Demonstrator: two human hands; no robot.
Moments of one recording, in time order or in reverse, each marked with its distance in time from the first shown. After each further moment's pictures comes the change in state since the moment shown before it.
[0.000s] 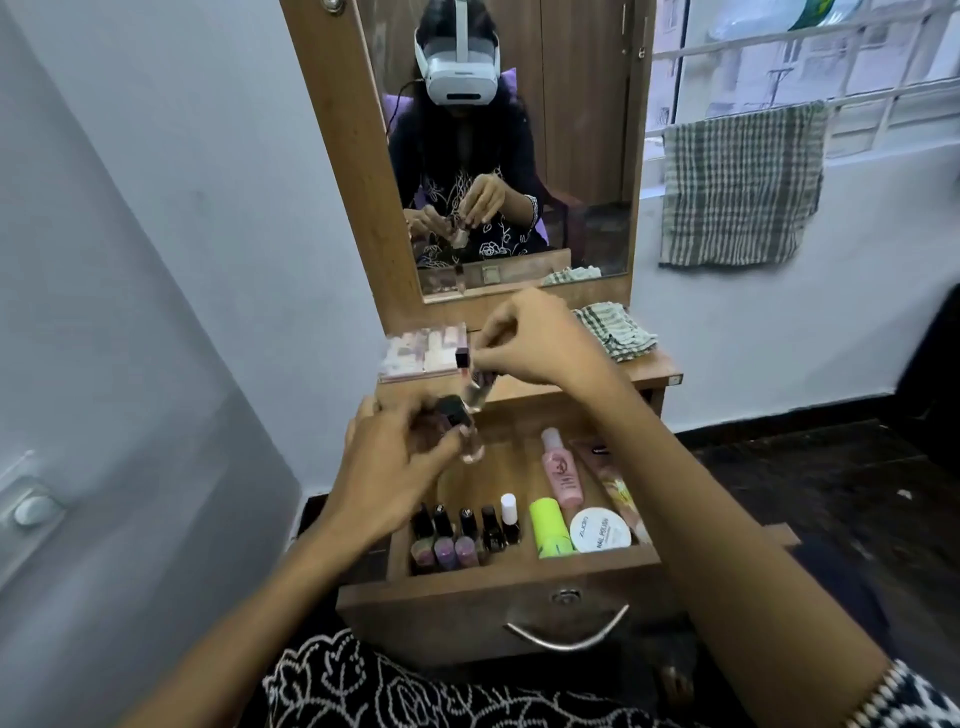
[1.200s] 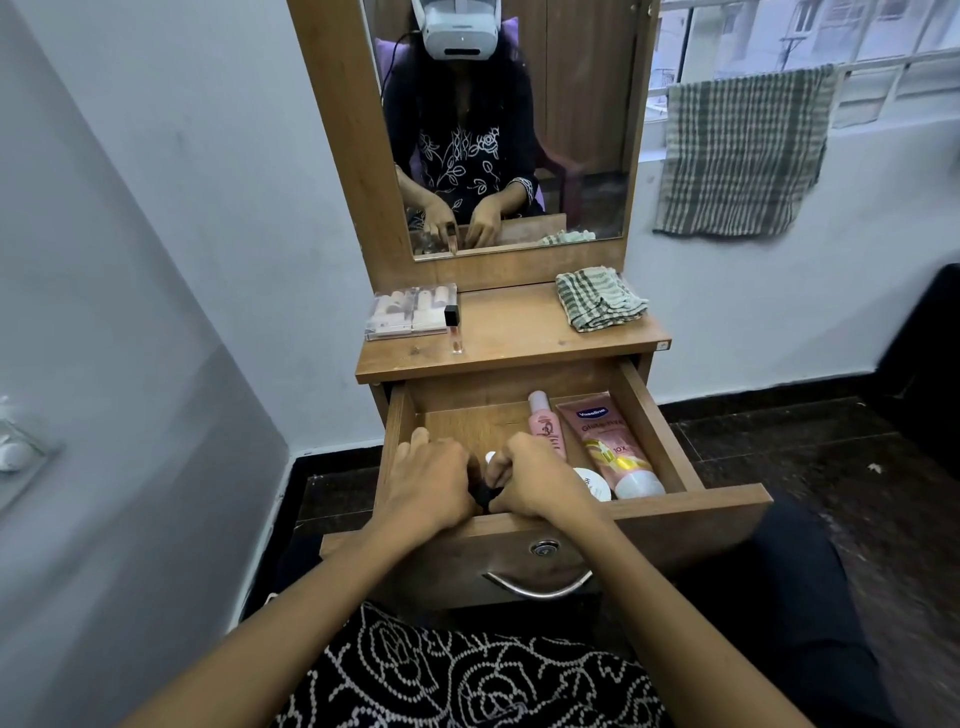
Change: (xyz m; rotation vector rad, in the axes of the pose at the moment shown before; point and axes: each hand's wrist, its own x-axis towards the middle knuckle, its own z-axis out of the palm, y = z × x) left_hand -0.026 -0.015 0.076 0.561 -0.447 -0.108; right_hand -0.079 0.082 0.095 -0.055 -0.324 0.304
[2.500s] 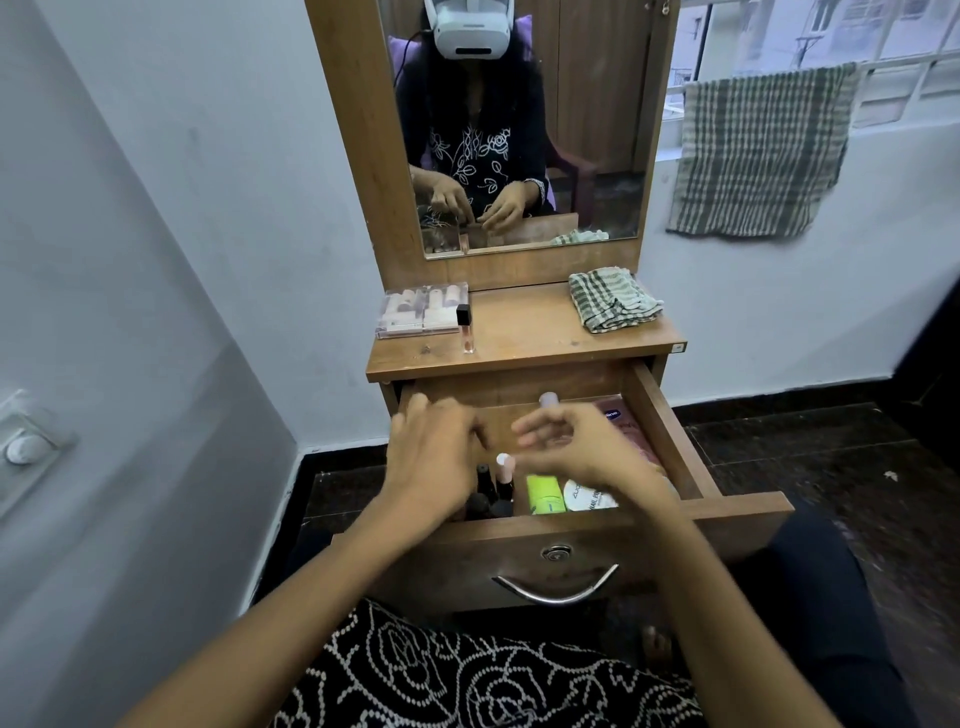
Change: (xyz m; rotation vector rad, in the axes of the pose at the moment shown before) left_hand -0.014 0.011 -0.048 -0.148 0.189 -0.042; right_hand -0.011 0.011 -0.042 0.431 -0.014 -0.102
